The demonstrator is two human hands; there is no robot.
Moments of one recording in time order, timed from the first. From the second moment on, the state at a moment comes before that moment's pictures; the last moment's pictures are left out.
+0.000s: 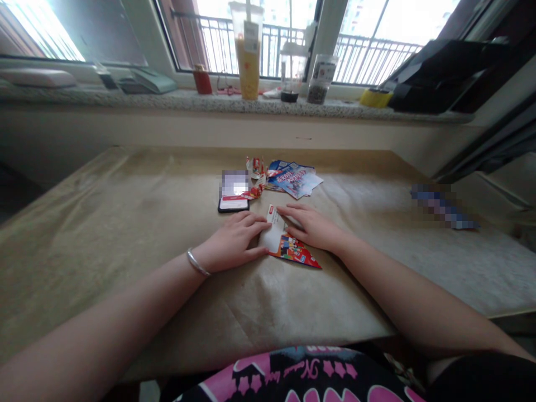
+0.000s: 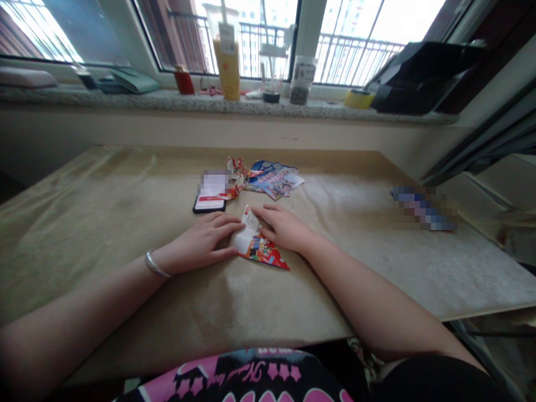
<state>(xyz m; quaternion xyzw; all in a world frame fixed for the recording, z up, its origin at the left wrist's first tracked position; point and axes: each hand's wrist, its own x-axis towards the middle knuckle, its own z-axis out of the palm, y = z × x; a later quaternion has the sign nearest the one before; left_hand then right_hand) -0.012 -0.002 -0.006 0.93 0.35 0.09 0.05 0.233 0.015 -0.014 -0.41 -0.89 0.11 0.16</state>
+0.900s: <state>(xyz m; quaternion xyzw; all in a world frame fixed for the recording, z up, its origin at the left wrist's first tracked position) -0.003 -0.006 0.003 0.91 0.39 0.12 -0.05 0.232 -0.004 0.009 -0.29 -0.95 0.03 0.15</state>
